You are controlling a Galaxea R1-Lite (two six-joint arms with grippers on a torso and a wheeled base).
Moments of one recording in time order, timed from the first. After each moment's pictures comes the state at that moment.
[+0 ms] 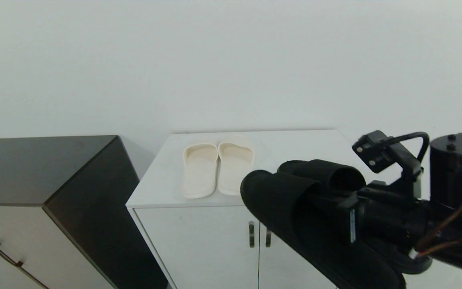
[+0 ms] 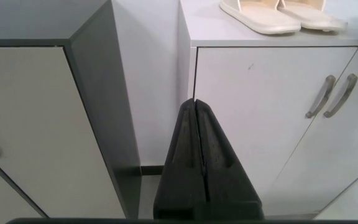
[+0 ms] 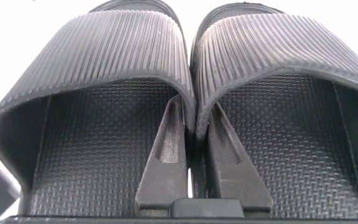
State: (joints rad) left arm 0.00 0.00 0.00 0.00 0.01 -0.01; right arm 0.83 1.44 -0.73 -0.41 -0.12 0.15
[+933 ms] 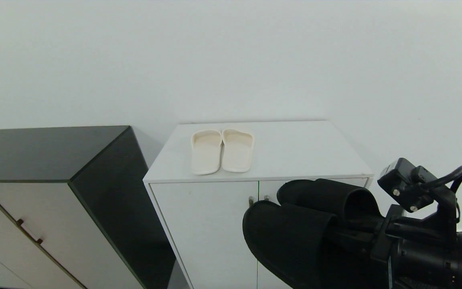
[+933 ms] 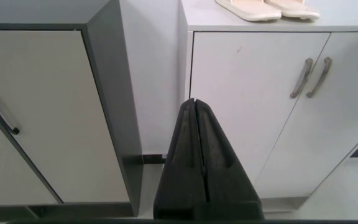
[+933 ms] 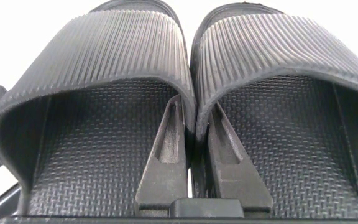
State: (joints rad) left arm 0.00 0.00 0.00 0.00 0.02 -0.02; right arm 0.85 1.32 -0.59 -0.42 -0.02 0.06
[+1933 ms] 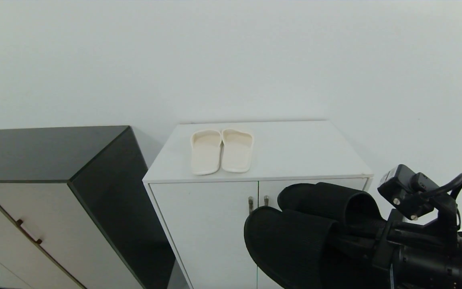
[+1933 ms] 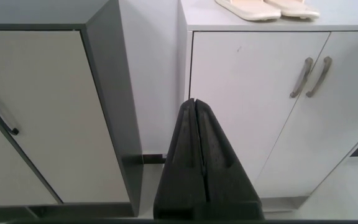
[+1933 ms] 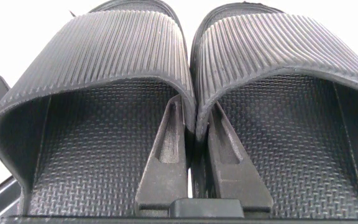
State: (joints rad) left arm 0.00 0.00 0.00 0.00 0.02 -0.01; right arm 0.85 1.32 -0.57 -0.42 -0.01 0.03
